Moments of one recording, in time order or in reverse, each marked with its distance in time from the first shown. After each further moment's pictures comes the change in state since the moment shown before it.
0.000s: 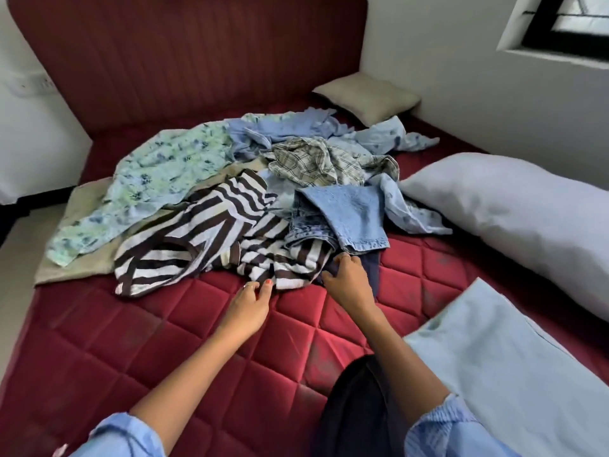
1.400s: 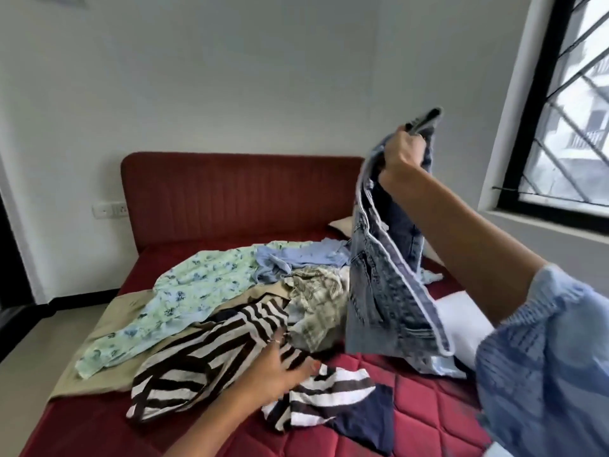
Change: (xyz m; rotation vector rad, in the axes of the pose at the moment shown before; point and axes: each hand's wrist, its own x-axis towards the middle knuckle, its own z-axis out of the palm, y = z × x) left_hand -0.030 0.098 -0.108 -0.246 -0.127 0.327; right_hand 0.092 -0.287 -0.325 1.037 0.580 -0.196
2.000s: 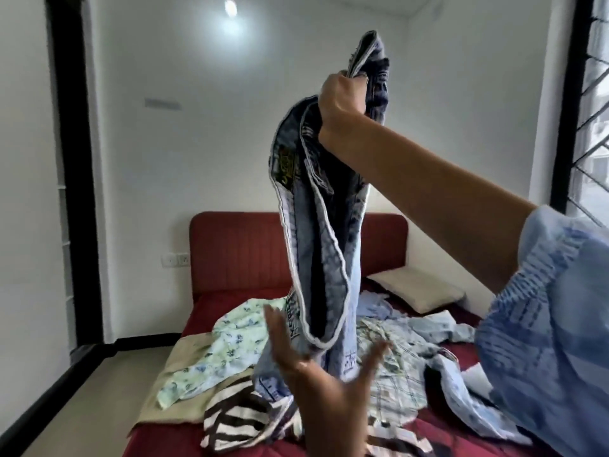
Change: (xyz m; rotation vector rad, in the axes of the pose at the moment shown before) left_hand -0.152 0.109 -0.012 -0.360 1.257 0.776; right_hand -0.219 -0.208 0.079 0.230 -0.378 -0.214
